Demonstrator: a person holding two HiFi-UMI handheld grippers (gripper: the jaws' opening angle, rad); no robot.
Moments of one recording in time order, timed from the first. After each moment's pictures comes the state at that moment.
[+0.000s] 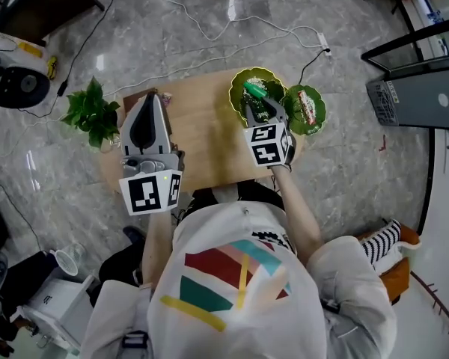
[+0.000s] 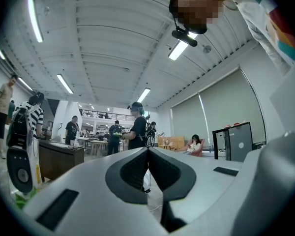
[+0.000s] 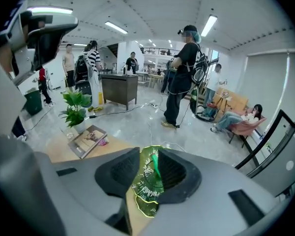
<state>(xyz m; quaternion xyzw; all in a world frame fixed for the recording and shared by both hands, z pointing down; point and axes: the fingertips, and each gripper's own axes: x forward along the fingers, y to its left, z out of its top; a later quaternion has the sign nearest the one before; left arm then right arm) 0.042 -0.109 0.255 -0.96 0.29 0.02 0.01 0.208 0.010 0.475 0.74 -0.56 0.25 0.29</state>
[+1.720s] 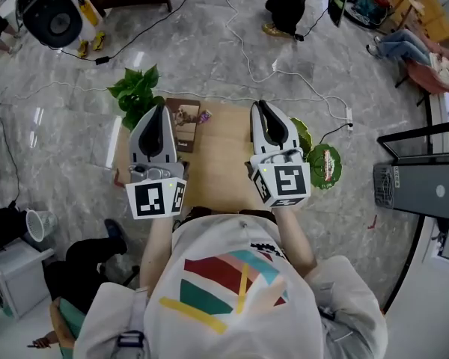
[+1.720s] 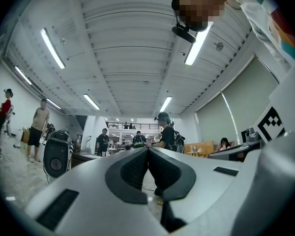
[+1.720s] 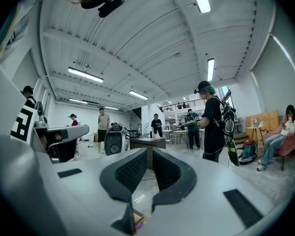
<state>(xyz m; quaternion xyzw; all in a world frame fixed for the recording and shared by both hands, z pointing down) -0.091 -0.143 0.216 -0.90 0.43 0.07 0.04 0.078 -0.093 0.243 0.69 -0.72 0.03 0.00</state>
